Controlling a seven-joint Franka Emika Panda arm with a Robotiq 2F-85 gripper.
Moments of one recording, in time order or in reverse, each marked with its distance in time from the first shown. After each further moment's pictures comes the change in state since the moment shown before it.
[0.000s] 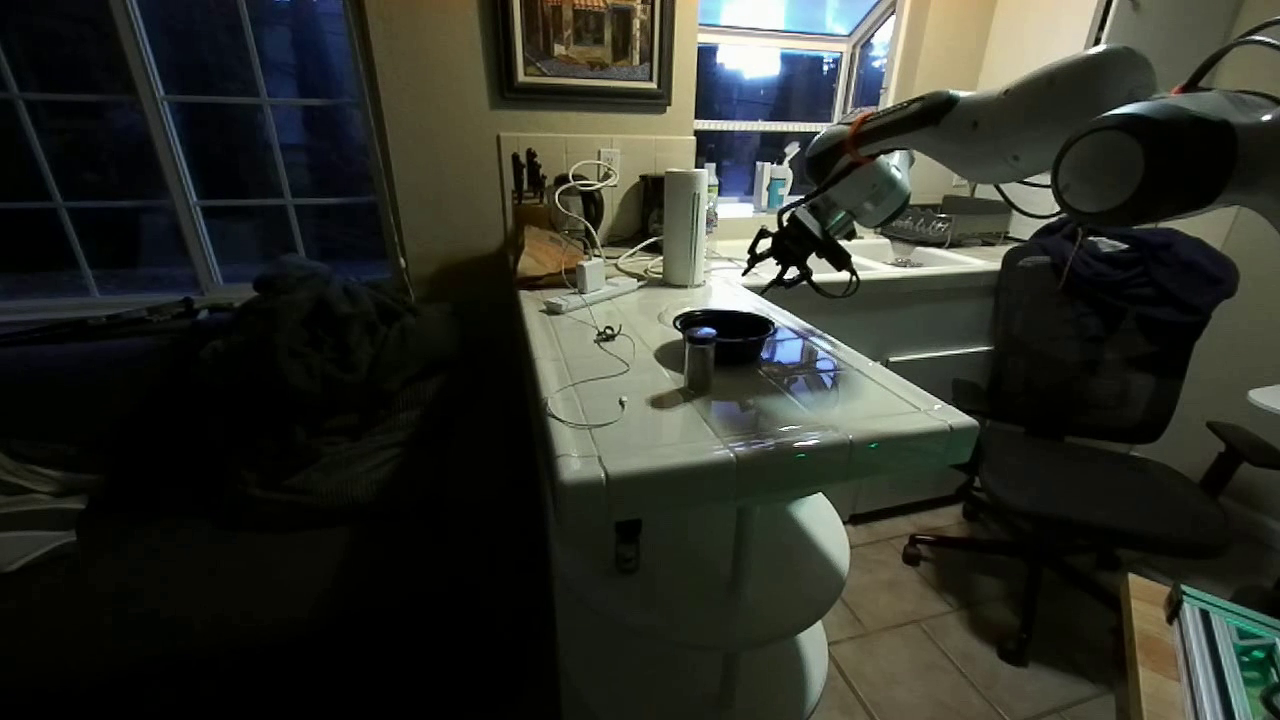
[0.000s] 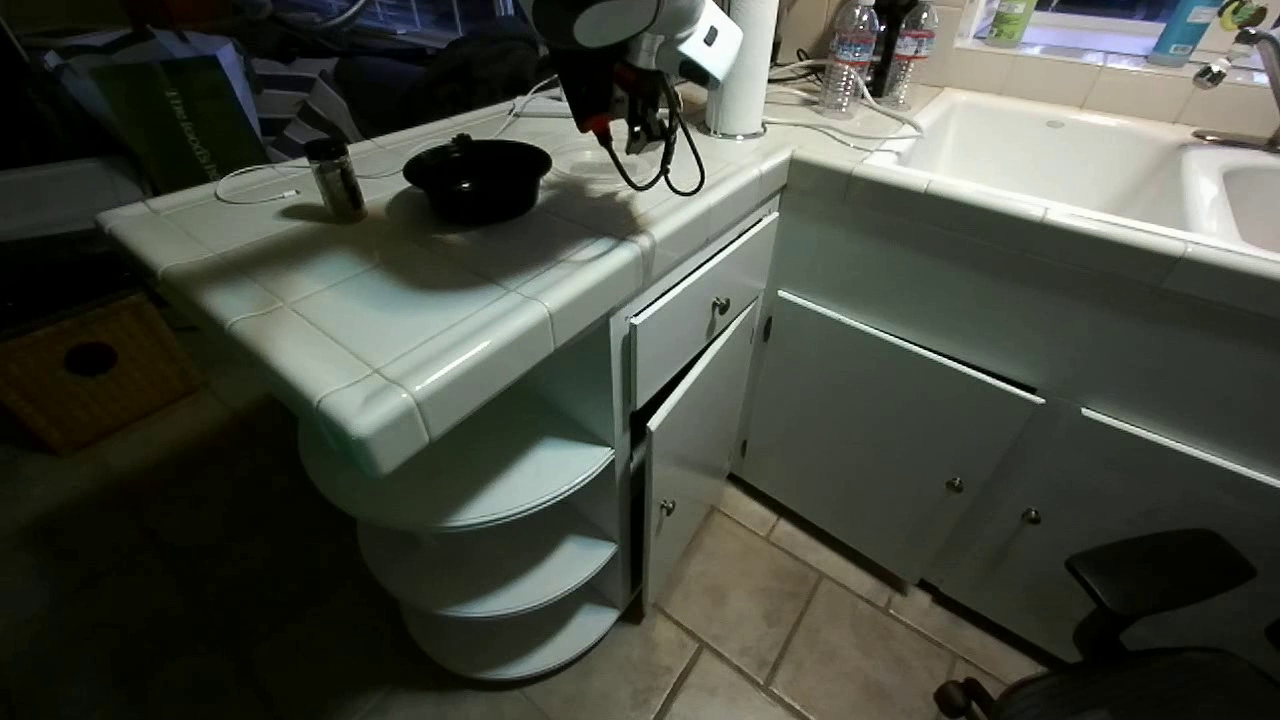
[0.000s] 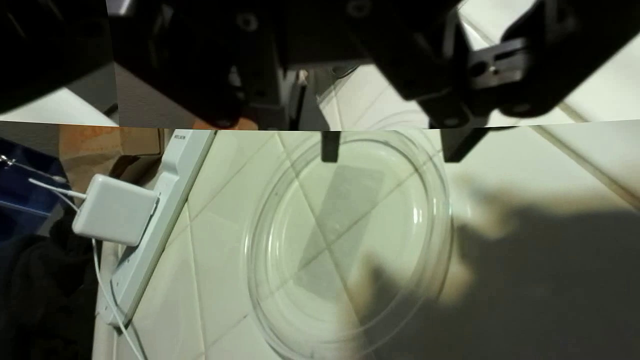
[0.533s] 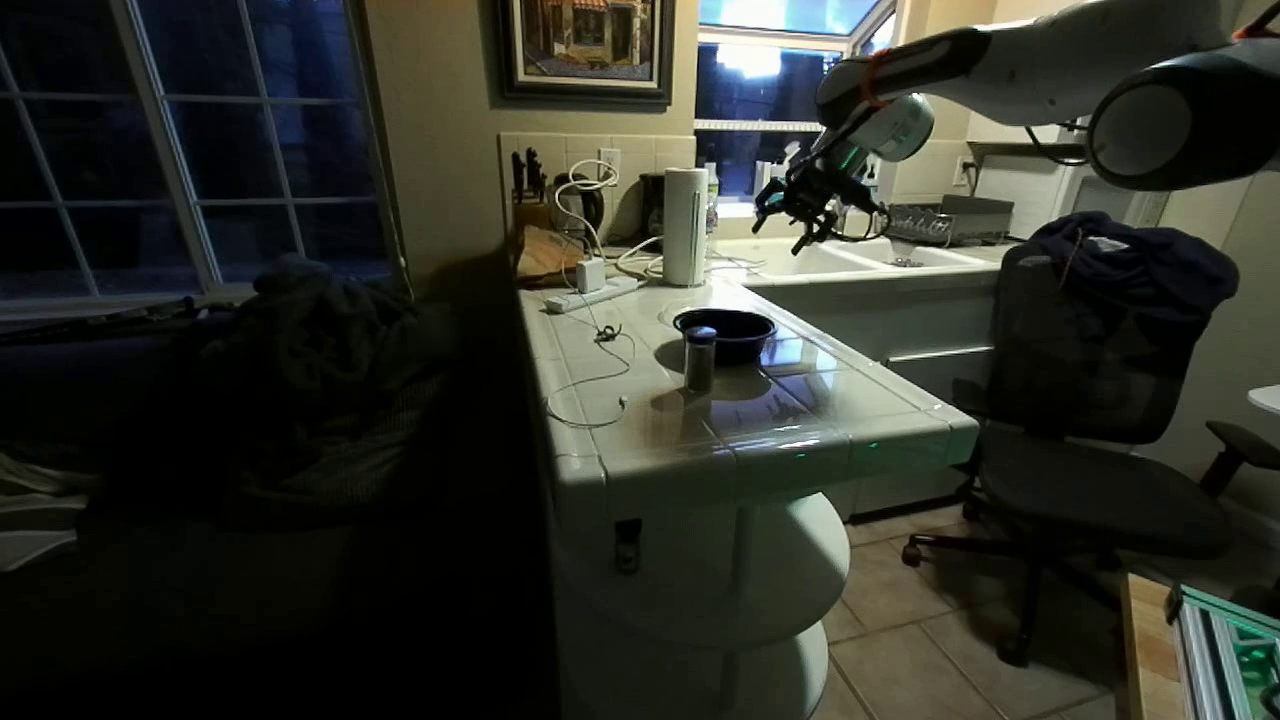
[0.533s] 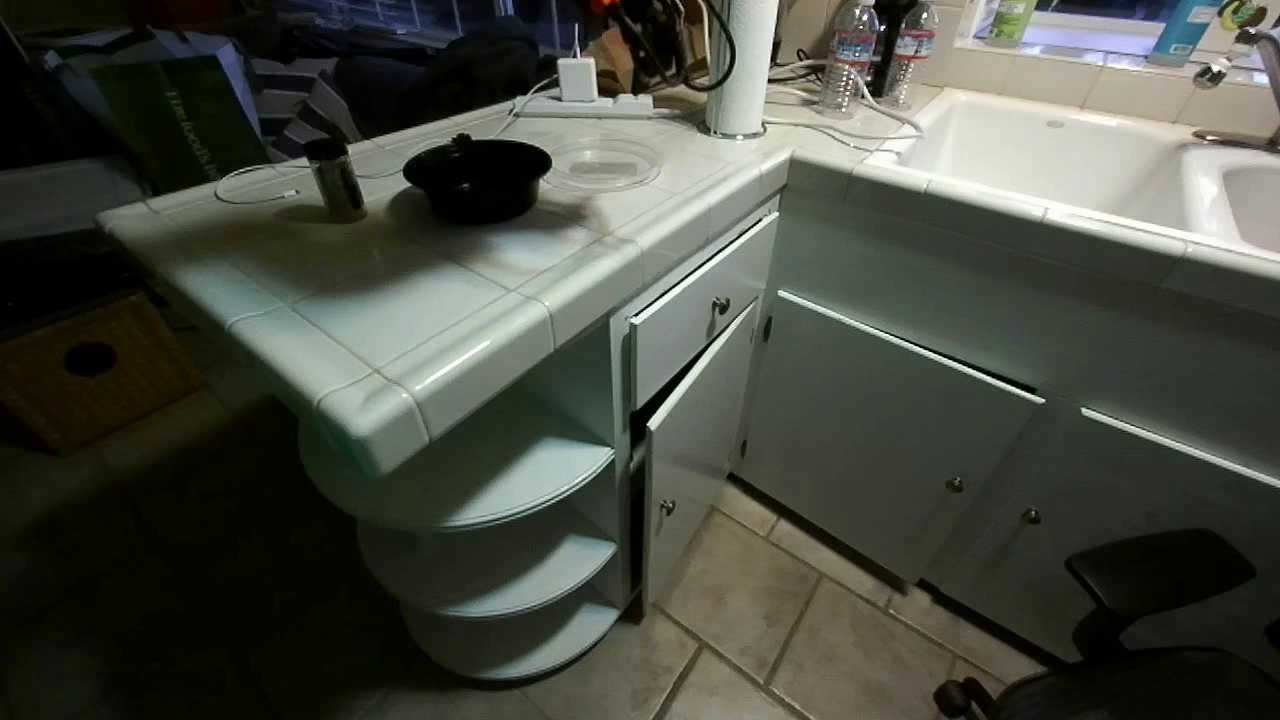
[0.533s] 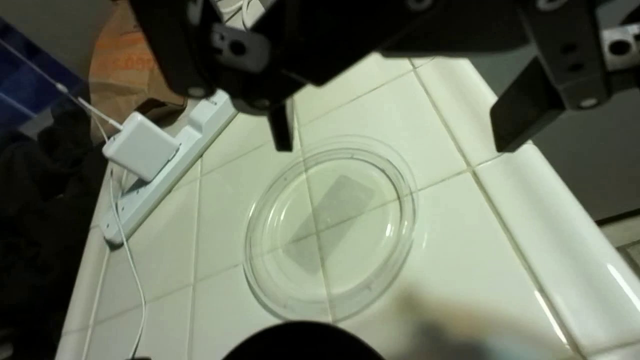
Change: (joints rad) arm 0.051 -0.137 -0.071 0.038 -0.269 -0.222 -0.027
